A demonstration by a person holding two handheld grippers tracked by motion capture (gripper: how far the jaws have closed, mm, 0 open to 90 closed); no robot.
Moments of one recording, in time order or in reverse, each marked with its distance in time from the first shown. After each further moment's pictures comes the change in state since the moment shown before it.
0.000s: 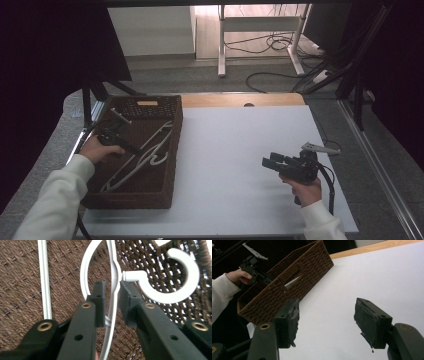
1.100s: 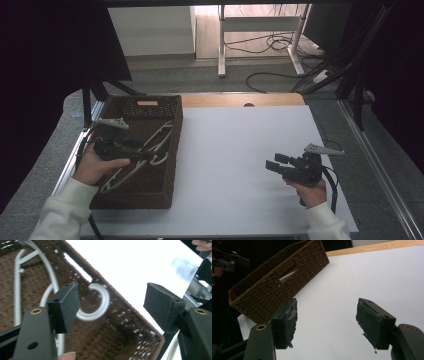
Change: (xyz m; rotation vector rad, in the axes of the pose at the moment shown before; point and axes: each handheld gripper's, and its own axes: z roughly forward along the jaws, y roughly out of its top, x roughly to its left) left arm -0.102 -0.035 -0.031 -0.378 0.004 0.234; right arm 0.001 0.000 -0.010 0.035 -0.048 -0.085
